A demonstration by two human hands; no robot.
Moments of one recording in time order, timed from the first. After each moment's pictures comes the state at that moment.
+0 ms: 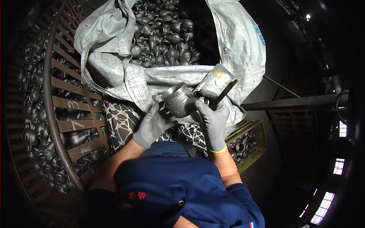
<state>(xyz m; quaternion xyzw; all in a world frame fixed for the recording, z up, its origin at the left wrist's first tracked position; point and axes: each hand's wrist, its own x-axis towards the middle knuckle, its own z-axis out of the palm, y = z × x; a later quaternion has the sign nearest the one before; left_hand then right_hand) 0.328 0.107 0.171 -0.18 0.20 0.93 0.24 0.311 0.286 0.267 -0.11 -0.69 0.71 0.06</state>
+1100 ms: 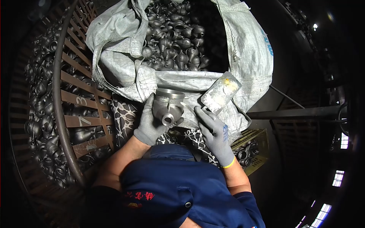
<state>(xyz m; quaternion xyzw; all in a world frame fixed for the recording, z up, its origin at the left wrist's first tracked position) 0.306 0.085 0.218 -0.19 0.09 0.94 0.26 0.332 0.292 0.283 0.17 -0.88 0.44 0.00</state>
